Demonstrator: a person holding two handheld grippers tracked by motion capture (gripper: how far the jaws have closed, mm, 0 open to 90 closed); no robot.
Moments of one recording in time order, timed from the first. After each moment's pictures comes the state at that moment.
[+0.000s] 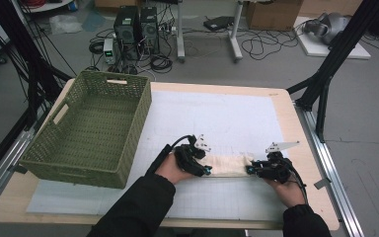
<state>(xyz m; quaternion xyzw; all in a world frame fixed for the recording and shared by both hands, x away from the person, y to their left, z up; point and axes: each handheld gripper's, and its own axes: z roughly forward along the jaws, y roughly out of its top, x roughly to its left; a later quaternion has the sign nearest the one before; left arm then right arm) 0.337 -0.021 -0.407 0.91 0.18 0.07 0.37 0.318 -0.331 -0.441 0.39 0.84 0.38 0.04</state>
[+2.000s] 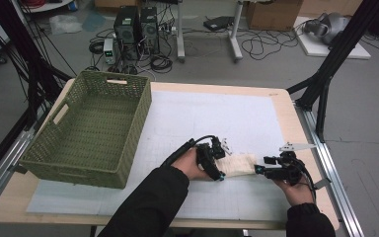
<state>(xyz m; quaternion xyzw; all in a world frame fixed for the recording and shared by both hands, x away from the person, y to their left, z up) 0.356 -0.083 -0.428 0.95 0.11 0.04 0.29 0.306 -0.358 -0.430 0.44 0.80 0.40 0.08</state>
